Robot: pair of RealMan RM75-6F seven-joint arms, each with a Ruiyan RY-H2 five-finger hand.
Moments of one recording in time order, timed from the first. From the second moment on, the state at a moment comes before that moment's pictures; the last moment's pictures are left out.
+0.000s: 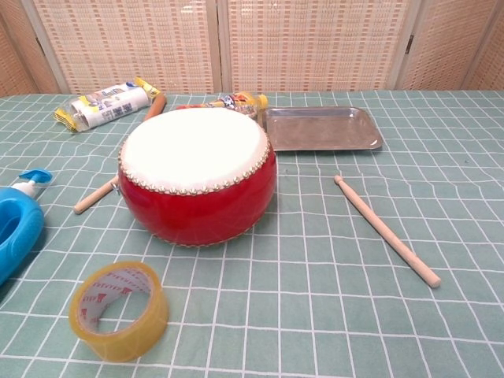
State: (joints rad) left arm -0.07 -1.14 -0.04 -1.61 1.53 1.55 0.10; right arm 0.08 -1.08 0.03 -1.62 -1.59 1.47 0.10
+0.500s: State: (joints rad) left arm -0.04 -1.15 -0.03 -1.58 1.52 1.56 0.07; right arm 0.28 -1.26 0.05 -1.59 -1.53 1.14 0.00
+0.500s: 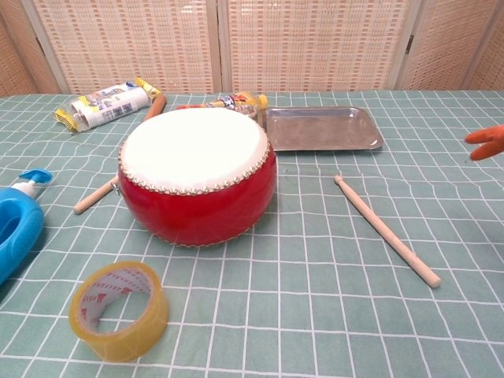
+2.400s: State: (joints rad) left arm -0.03 -1.18 -0.01 -1.49 1.53 1.53 -0.02; right arm 0.61 -1.46 0.17 -1.44 -1.17 0.76 -0.18
